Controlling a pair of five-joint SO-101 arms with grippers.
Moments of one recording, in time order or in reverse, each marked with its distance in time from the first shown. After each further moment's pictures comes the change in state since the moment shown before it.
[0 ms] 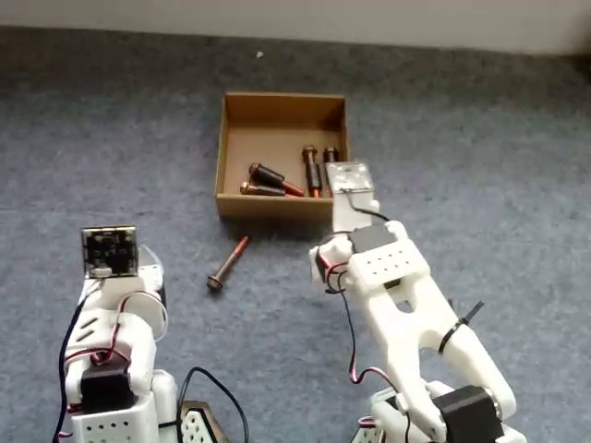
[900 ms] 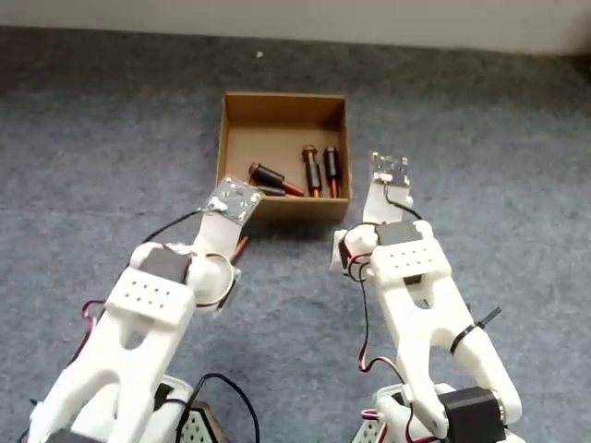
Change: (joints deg) left arm 25.0 67.5 -28.8 3.0 -4.7; right arm 6.3 -0.1 0.7 -4.0 -2.4
